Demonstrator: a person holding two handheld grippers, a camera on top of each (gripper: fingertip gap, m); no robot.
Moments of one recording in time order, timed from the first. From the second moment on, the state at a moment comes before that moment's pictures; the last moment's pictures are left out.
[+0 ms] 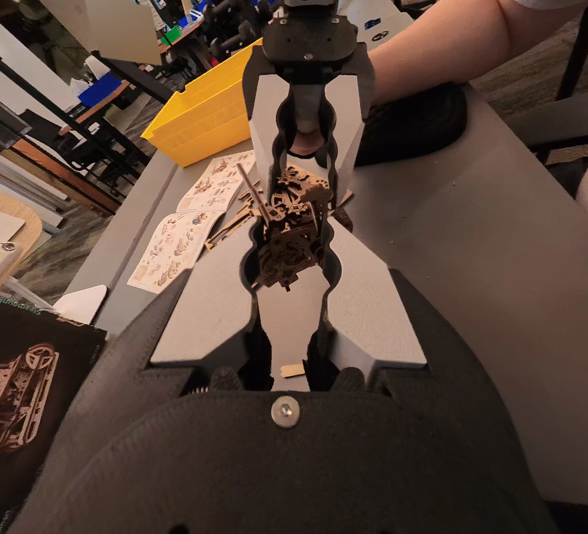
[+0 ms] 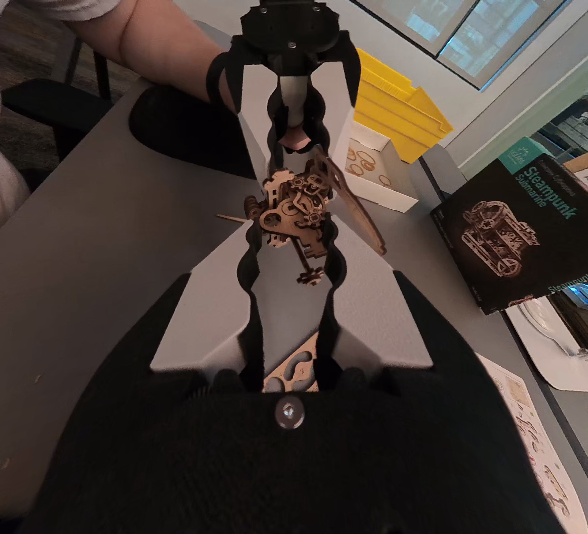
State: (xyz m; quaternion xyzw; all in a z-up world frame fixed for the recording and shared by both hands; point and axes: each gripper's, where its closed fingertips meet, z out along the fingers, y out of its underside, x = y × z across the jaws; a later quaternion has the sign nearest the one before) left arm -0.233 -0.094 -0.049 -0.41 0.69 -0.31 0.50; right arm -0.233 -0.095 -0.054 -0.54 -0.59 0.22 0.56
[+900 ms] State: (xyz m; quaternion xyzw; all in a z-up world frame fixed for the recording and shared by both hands) left arm -0.271 -0.027 -0.006 -0.48 0.57 -0.32 0.59; right arm -0.228 -0.063 -0.111 -0.61 -0.62 0.06 0.49
